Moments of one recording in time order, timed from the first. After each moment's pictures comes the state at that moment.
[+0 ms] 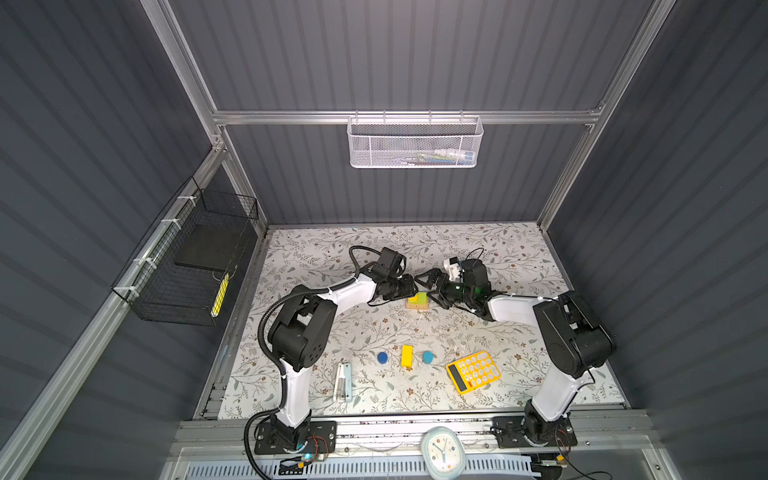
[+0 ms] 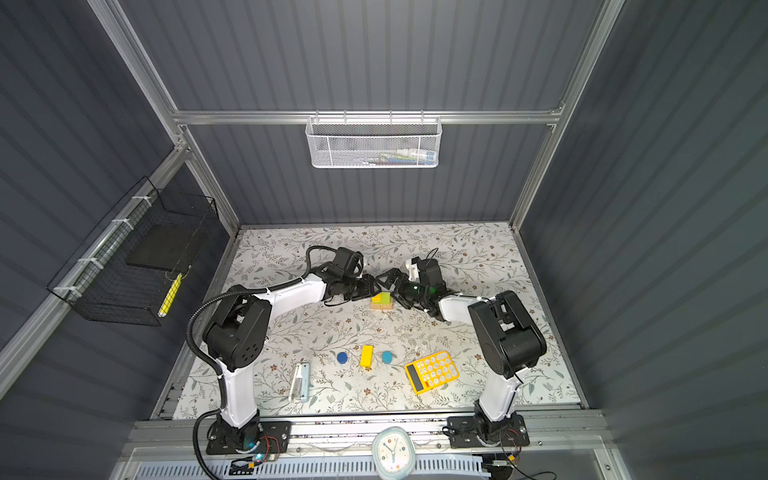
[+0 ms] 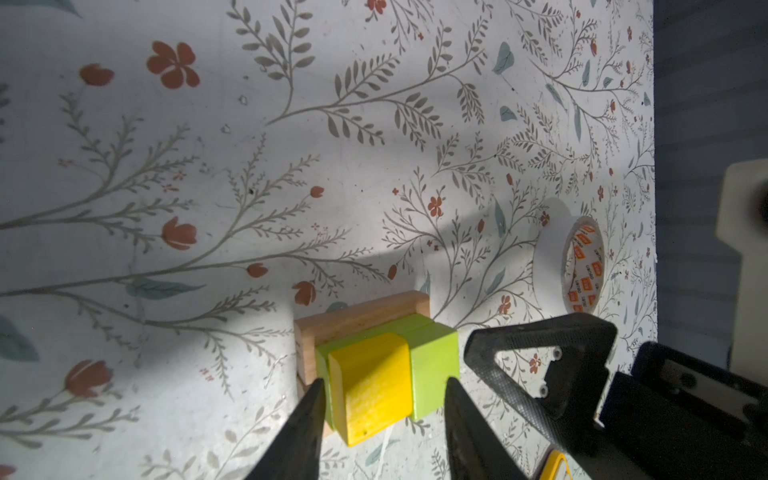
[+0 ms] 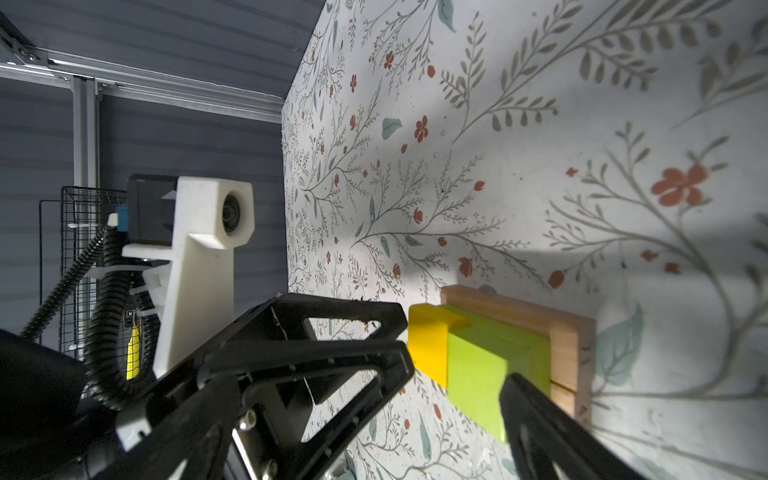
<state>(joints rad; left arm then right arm) -0.62 1.97 1.36 -0.28 0.29 -0.63 0.40 1.77 0.86 0.40 -0.57 1.02</state>
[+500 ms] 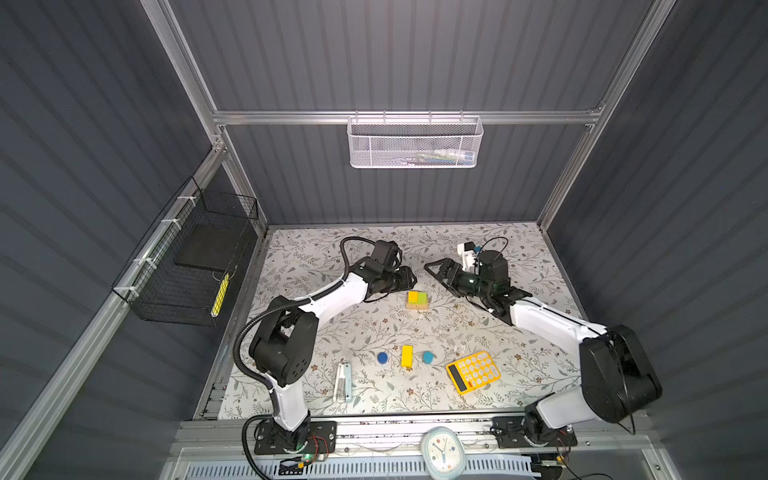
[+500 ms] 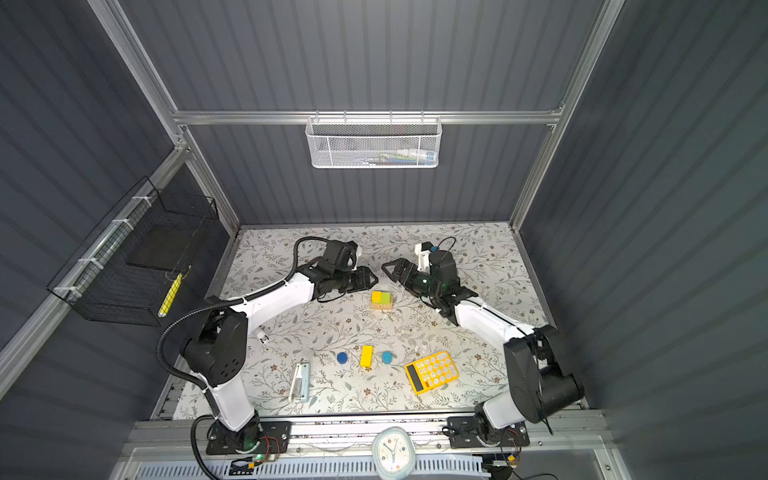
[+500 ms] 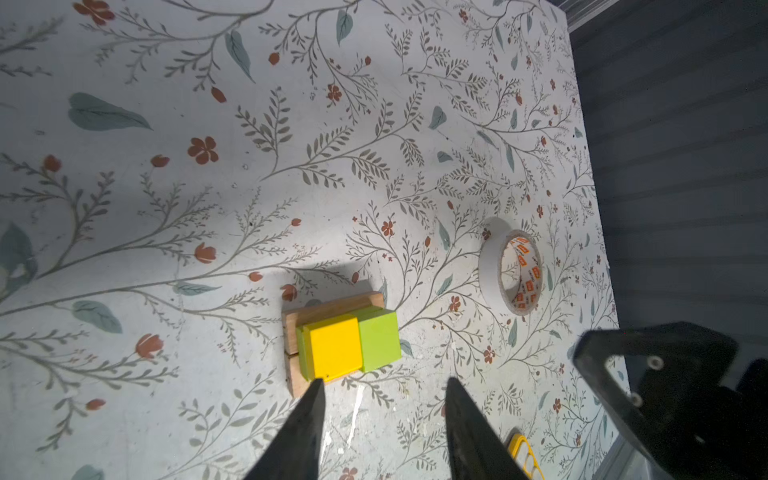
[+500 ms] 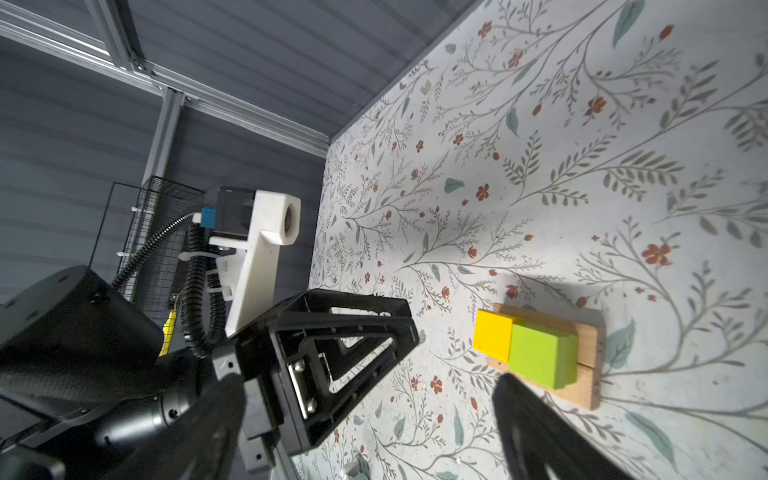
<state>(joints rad) -0.62 1.80 1.33 -0.30 0.24 -0.61 0.39 1.43 0.84 0.20 -0.46 0.87</state>
